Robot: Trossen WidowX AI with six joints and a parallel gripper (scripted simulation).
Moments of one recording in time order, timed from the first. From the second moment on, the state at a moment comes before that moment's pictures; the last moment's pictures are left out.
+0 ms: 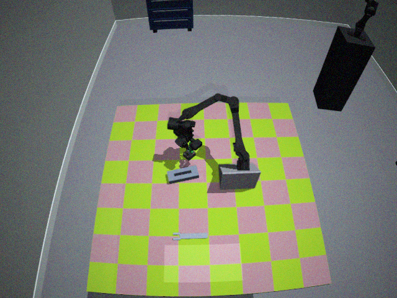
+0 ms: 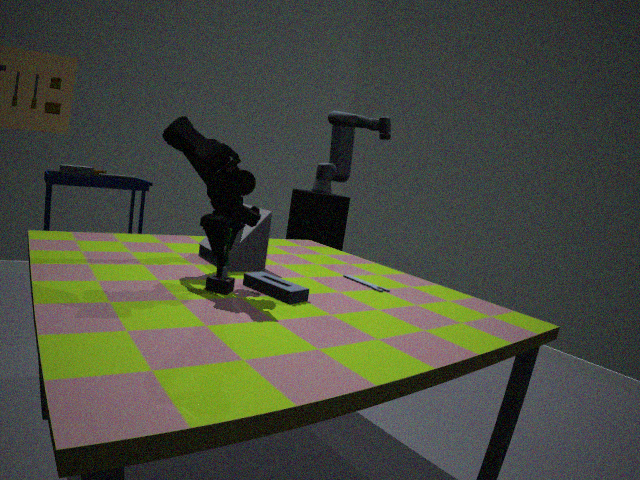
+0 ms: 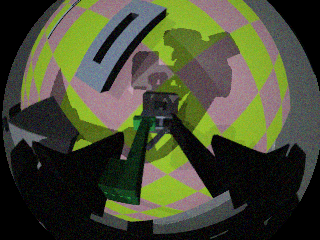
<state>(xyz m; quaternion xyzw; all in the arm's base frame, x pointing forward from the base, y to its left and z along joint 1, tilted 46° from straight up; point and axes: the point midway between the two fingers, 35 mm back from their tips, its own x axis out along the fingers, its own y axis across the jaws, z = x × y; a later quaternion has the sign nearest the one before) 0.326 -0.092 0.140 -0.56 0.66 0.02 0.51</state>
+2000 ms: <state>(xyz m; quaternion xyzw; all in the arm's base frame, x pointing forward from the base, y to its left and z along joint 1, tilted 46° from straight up) 0.326 -0.092 0.140 -0.56 0.66 0.02 0.51</state>
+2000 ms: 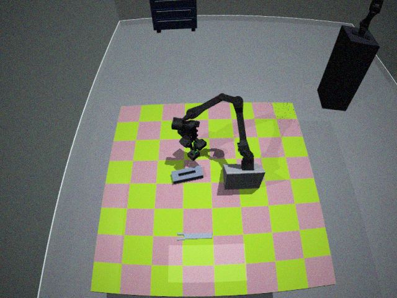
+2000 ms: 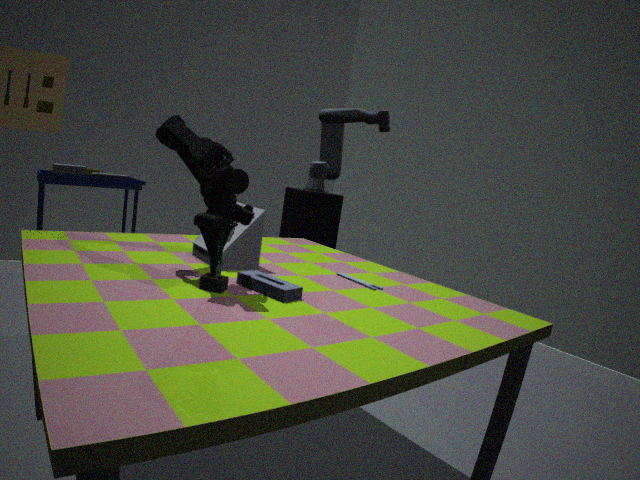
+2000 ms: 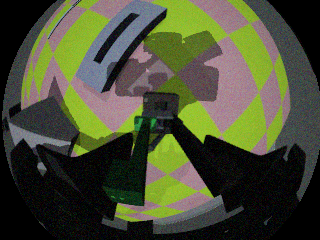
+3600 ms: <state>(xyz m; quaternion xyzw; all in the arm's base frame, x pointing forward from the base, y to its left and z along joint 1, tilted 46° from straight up) 0.326 -0.049 0.149 -0.54 0.65 -0.01 0.53</state>
